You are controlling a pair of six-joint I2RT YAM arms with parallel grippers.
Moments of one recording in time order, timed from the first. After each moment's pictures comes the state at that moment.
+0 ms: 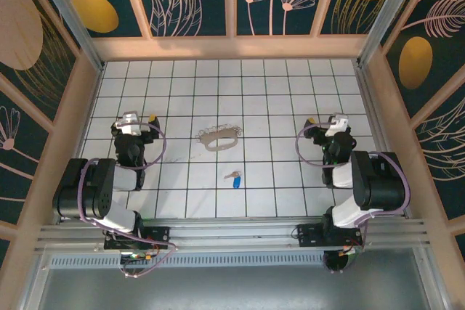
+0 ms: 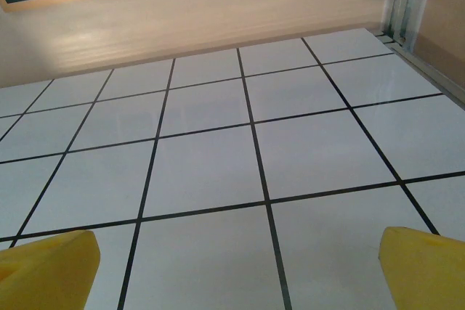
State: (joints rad) left arm -0.01 1.52 0.24 1.17 -0.14 -0.06; right arm -0.03 1.54 0.22 1.12 -0.03 0.13
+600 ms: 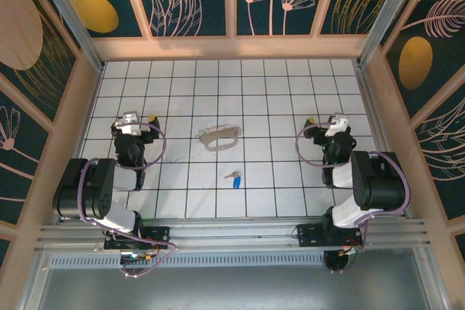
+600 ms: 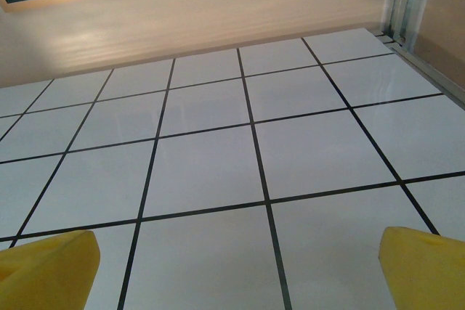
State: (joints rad) left arm -0.01 1.52 0.24 1.17 -0.14 -0.06; right arm -0.03 1.54 0.22 1.12 -0.03 0.13
